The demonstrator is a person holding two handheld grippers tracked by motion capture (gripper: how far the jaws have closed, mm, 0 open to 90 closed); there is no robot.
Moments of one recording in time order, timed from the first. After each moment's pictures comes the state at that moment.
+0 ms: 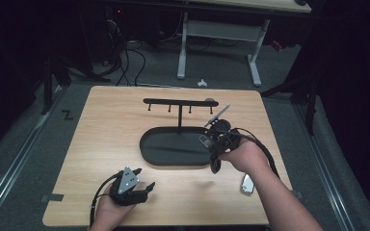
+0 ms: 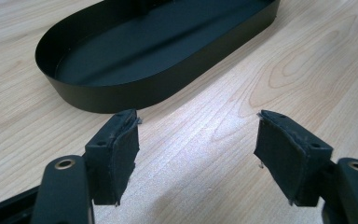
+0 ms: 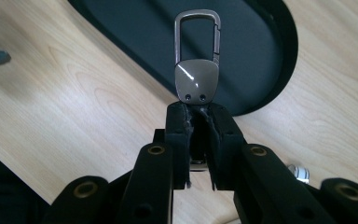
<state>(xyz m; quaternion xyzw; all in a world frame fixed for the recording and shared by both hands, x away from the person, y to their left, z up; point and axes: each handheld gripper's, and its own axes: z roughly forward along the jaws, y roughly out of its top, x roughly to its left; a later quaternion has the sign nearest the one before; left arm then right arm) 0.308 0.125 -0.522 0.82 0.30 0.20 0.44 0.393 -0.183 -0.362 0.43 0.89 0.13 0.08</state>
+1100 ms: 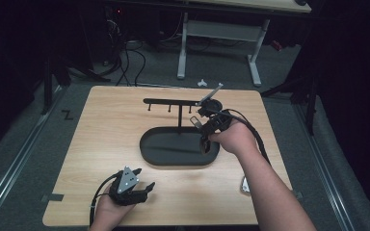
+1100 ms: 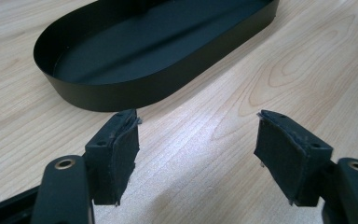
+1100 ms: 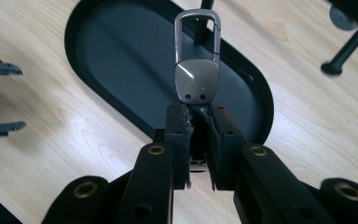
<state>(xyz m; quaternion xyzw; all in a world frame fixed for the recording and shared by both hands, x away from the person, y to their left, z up) 0.309 0.127 -0.523 0.82 0.30 0.20 0.44 0.430 -0.160 -0.331 0.44 0.88 0.17 0.10</state>
